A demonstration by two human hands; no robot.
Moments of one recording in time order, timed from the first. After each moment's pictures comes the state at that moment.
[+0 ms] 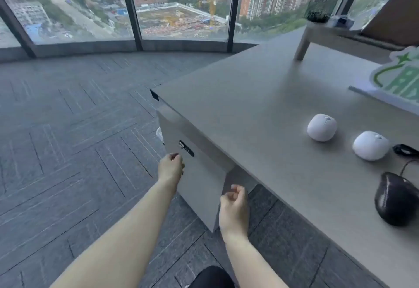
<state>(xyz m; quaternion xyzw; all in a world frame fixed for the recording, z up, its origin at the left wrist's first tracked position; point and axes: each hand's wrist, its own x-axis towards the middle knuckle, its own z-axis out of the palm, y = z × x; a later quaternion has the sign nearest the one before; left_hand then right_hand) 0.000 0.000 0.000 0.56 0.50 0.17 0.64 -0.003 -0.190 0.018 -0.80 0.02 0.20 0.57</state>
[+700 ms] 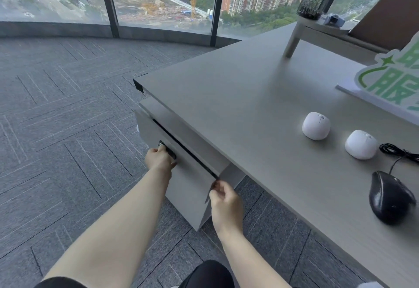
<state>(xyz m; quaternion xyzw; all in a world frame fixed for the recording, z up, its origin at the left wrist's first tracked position) 0.043 0.025 -0.027 0.39 0.55 0.25 0.69 0.009 -0.180 0.004 -0.84 -0.04 0.17 0.52</state>
